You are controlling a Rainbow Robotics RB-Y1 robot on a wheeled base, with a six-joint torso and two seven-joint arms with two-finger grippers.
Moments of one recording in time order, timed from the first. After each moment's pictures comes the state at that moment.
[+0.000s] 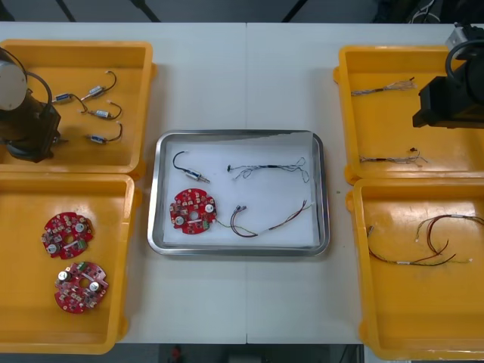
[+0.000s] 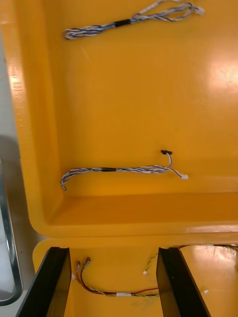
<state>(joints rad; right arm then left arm) -0.68 -0.78 0.00 -1.89 -0.78 1.92 1.08 -0.93 0.96 -0.71 -0.96 1.02 1.13 0.09</state>
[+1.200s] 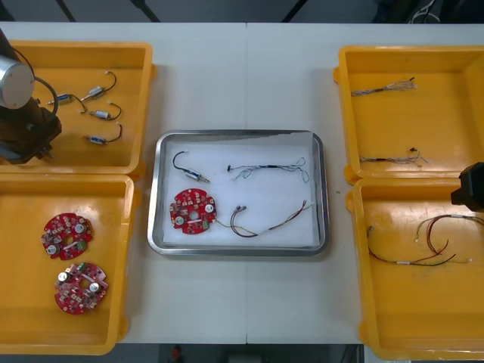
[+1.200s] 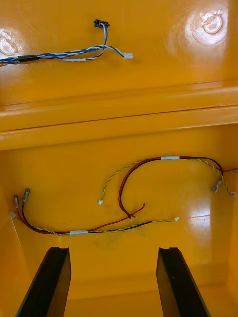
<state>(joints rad) -0.22 -0.82 -0.19 -2.21 -0.81 1.92 1.07 -0.95 0.96 -0.73 -1.00 0.93 1.28 -0.30</state>
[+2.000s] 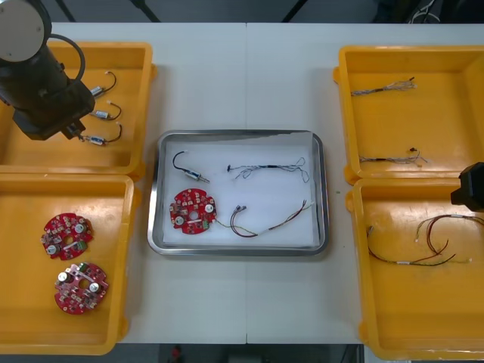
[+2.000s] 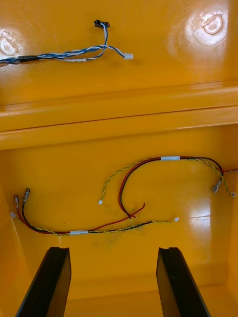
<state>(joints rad) -0.22 -0.82 -0.19 -2.21 -0.81 1.92 1.07 -0.95 0.97 -0.54 -1.43 1.01 1.62 -0.31</state>
